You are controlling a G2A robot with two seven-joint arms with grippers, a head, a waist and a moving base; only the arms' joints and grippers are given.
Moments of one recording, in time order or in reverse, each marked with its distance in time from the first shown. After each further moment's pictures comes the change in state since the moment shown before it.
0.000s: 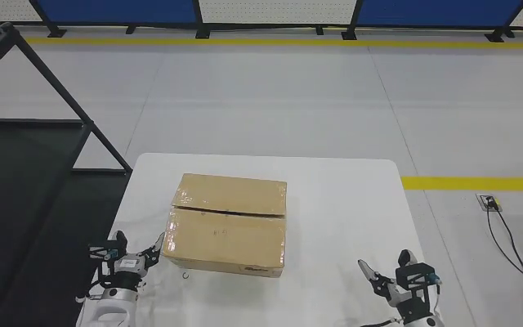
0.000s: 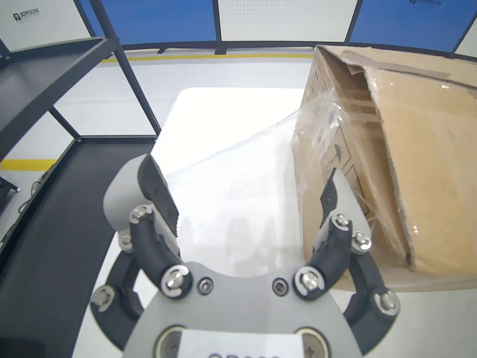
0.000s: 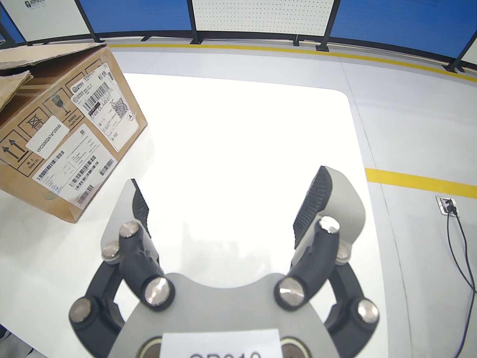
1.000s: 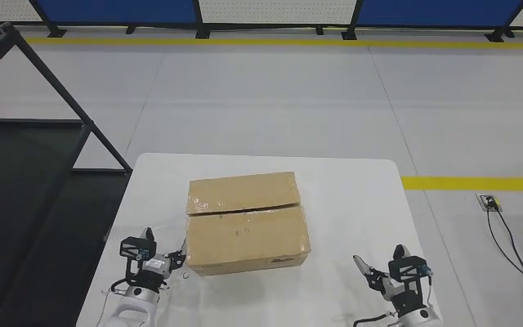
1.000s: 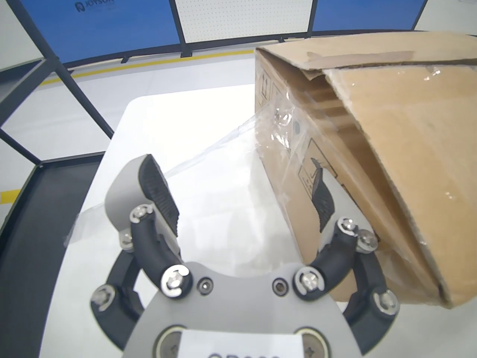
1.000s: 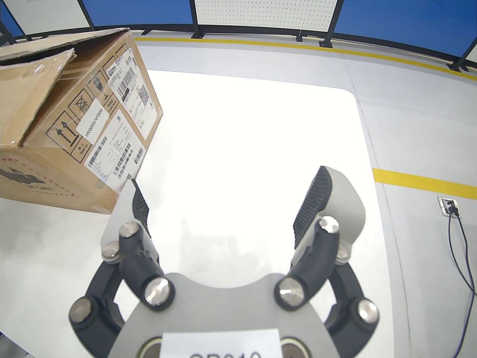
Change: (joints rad) left arm -0.010 -0.015 0.100 -0.040 0.108 -0.049 -0.020; right arm 0.059 -0.012 -0.024 0.020 -0.017 0.001 0.054
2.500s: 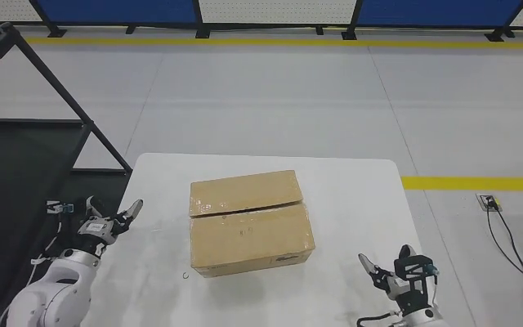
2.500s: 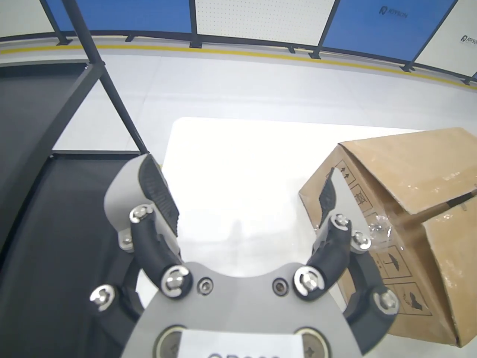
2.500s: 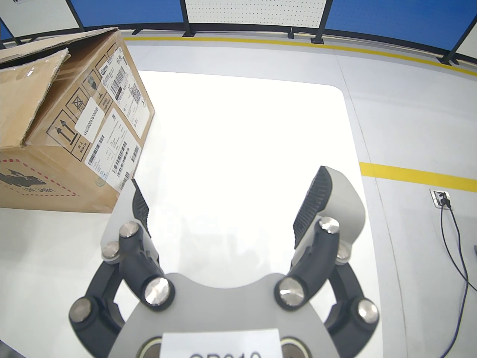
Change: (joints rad) left arm -0.167 0.046 -0.327 -0.039 -0.327 -0.196 -0.394; right arm -0.011 -0.009 0.029 -0.011 0.007 0.013 0.016
